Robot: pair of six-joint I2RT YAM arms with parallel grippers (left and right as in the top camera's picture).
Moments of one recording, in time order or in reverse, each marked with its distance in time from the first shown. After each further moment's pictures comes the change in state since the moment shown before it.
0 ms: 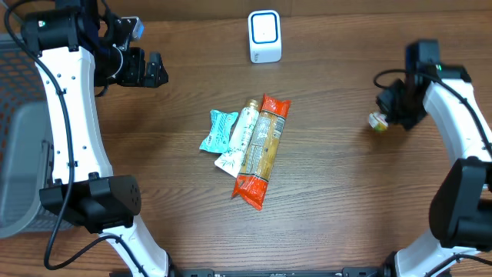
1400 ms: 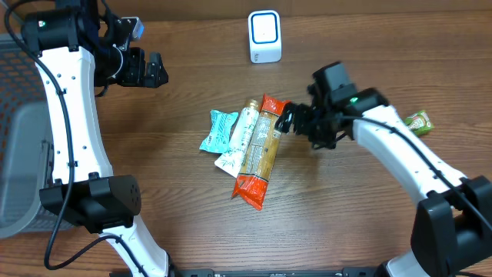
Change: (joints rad) left arm 0.000 0.000 0.000 0.000 0.000 0.000; right arm 0.507 -0.110 -0.127 0.144 -0.344 -0.208
